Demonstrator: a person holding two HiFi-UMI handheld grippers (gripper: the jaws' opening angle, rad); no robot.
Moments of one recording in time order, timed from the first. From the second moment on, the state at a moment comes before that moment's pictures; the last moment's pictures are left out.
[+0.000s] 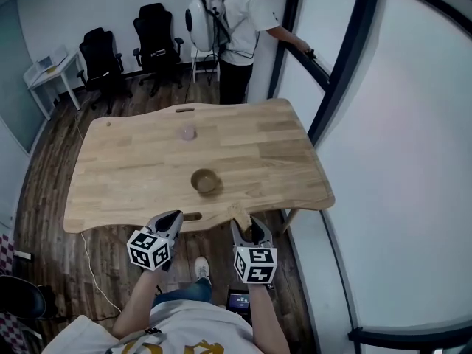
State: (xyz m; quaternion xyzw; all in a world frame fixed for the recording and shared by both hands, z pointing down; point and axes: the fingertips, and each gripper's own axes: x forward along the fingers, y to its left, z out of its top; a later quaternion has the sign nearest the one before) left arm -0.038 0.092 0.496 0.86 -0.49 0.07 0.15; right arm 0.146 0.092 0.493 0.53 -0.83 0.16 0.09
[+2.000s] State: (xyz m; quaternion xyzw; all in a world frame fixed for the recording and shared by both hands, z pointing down) left arm -0.071 -0.171 0.574 0.86 -0.43 0.11 0.24; right arm 0.085 -0.149 0.560 0.51 -0.82 0.21 0.15
